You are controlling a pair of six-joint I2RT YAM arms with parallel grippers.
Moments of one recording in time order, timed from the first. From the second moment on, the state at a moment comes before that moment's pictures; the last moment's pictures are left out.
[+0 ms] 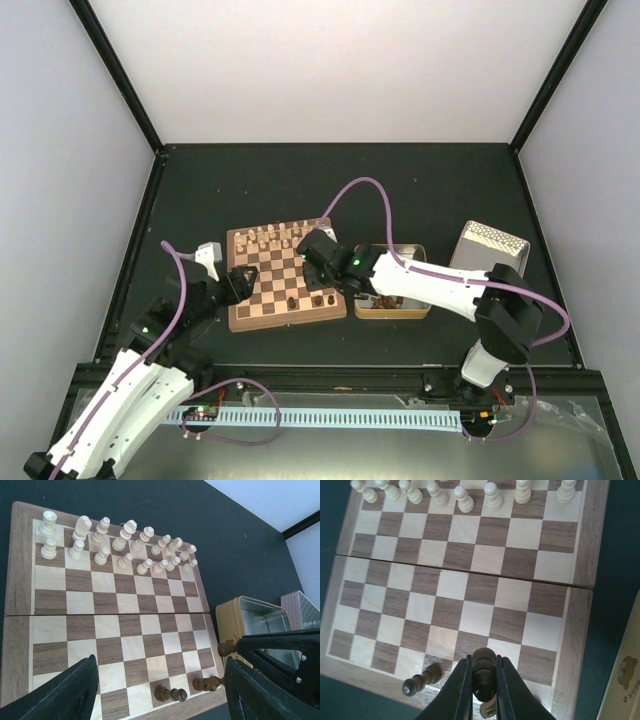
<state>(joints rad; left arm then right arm) -0.44 0.46 0.54 -0.62 0.04 -0.71 1.05 1.63 1.20 -0.54 0.17 0.71</state>
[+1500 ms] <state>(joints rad) -0.61 1.02 0.76 -0.59 0.27 -0.57 0.98 1.40 0.98 -0.50 0.30 0.87</state>
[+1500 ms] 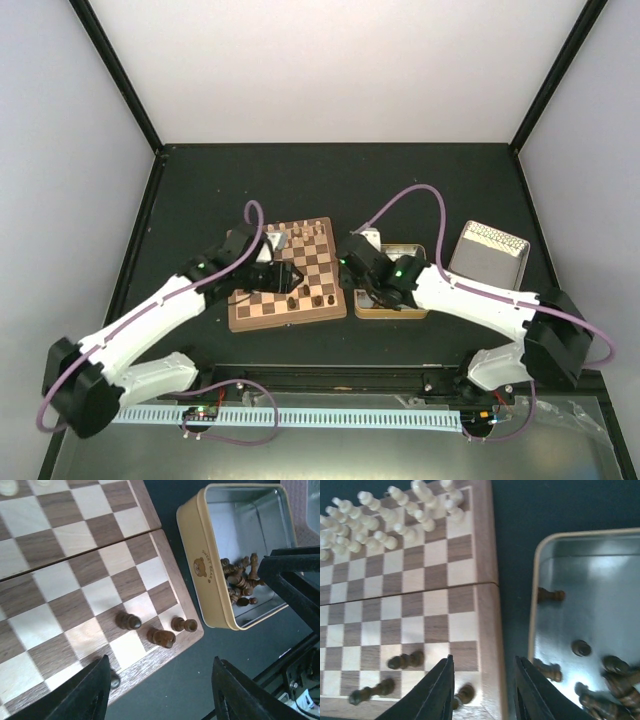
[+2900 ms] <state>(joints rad) -0.73 1.57 1.04 -0.75 0.11 -0.55 0.89 1.23 0.77 -0.43 0.31 0.92</state>
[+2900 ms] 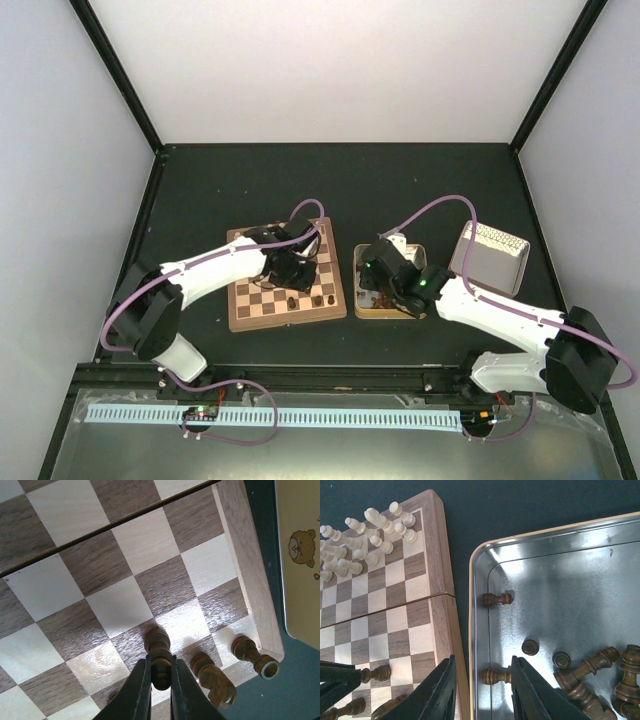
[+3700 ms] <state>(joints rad) -0.73 1.38 1.10 -0.97 -0.15 -0.55 0.89 1.18 0.76 -0.43 0.31 0.92</state>
